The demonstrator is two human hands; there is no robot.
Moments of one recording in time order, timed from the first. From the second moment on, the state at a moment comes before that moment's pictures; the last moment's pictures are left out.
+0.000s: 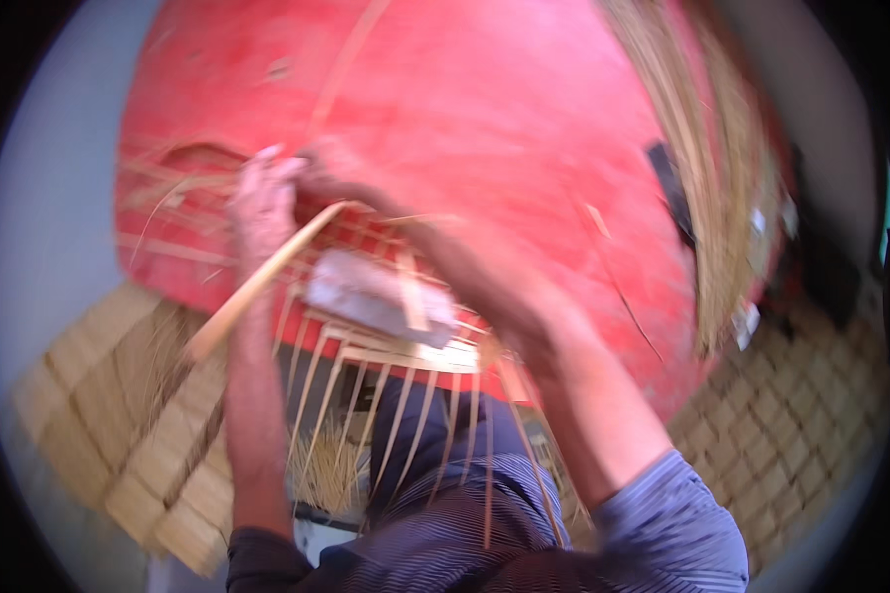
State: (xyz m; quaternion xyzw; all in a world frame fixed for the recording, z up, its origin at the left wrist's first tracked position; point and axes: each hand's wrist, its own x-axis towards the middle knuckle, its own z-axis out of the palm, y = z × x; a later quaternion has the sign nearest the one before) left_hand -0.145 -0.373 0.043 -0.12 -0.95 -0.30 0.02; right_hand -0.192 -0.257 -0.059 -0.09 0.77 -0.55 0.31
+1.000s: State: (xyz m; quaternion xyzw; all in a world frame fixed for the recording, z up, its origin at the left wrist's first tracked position) left_hand -0.118 -0.318 -0.047 0.28 -0.75 -0.54 -0.25; right_hand -0.186 -0.145 -0.072 -0.07 0.72 -0.62 0.31
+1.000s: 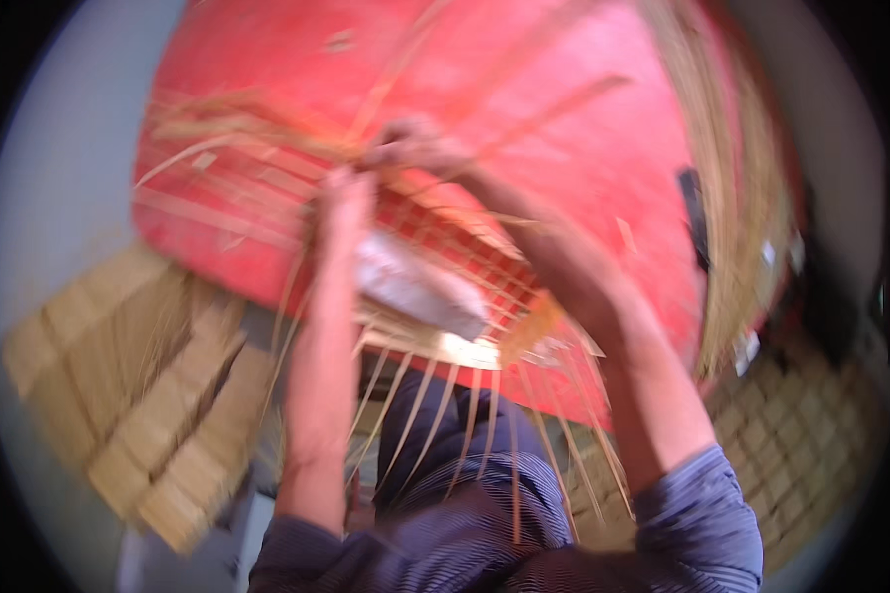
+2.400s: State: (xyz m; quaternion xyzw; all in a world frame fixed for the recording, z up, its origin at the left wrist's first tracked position) left_hand -0.244 -0.396 -0.024 -0.30 -0.95 -0.03 -0.09; right_hand -0.154 -0.192 -0.042 0.07 0.60 -0.73 0.32
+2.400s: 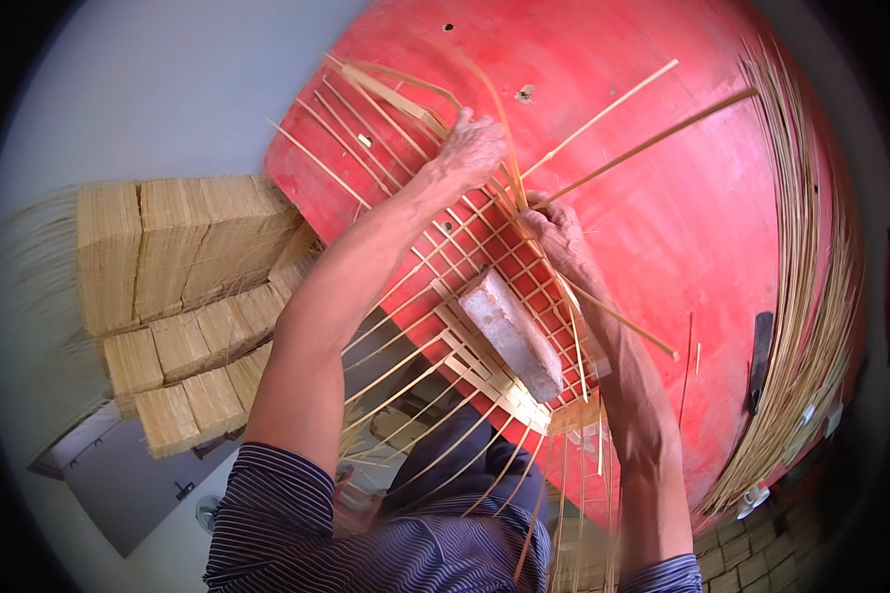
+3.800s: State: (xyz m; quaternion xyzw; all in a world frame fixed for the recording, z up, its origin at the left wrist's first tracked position) left_hand -0.251 -0.388 -0.003 -0.04 -0.85 -0.49 -0.20; right_hand -0.247 -0.205 -0.049 0.18 0.40 -0.84 0.31
